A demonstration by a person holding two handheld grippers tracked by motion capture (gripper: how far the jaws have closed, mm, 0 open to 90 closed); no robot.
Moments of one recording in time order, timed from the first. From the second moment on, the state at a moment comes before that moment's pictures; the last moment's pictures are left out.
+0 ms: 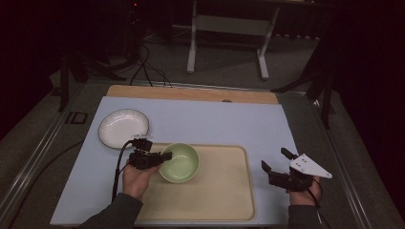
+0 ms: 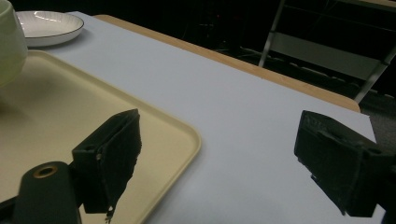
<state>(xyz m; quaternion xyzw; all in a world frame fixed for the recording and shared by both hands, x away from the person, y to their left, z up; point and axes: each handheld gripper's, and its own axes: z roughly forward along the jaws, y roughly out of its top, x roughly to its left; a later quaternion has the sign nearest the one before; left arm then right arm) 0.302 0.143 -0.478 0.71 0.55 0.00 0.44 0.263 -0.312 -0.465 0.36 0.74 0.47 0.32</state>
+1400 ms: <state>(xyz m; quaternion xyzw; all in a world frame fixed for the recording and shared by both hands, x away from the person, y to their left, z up) 0.298 0.115 -0.490 0.74 0.53 -0.01 0.42 0.264 -0.313 -0.465 0.36 0.74 0.48 0.32</state>
